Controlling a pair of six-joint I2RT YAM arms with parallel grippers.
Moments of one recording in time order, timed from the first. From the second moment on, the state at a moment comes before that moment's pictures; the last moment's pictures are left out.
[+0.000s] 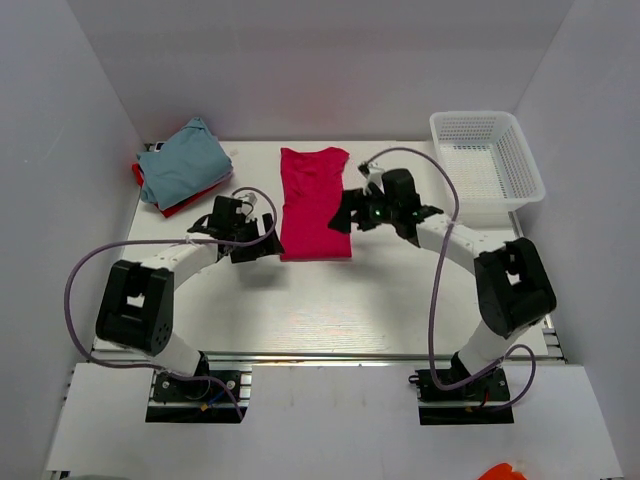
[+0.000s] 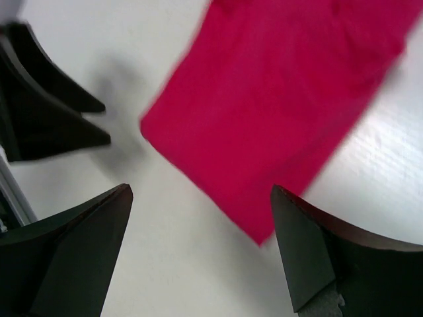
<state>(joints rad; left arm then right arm) -0.26 1.52 0.84 -0.23 0.28 -0.42 0.48 1.69 1.11 0.04 -0.47 0.30</state>
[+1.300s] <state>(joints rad) -0.36 1.78 0.94 -0.07 0.27 -0.41 0.43 1.86 0.90 0.15 -0.63 0.45</state>
